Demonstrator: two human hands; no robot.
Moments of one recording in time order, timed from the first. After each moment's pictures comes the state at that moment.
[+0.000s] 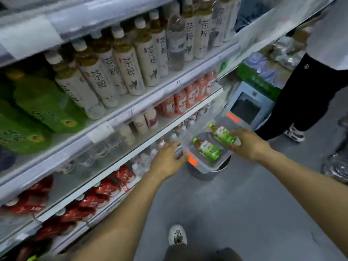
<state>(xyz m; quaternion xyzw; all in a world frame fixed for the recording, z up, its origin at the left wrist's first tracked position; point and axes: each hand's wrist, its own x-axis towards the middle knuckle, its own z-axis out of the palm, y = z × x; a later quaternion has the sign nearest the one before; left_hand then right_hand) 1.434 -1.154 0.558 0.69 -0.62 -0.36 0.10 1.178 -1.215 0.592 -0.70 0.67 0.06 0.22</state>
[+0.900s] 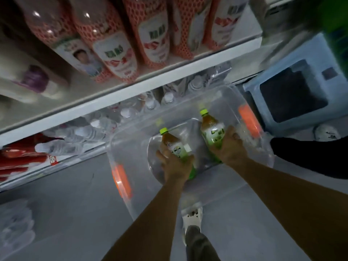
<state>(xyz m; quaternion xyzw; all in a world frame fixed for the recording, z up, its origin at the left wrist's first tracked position) 1.189 -1.404 0.187 0.85 -0.11 -0.48 0.18 1.072 -1.510 0.188 -0.67 0.66 0.18 0.29</state>
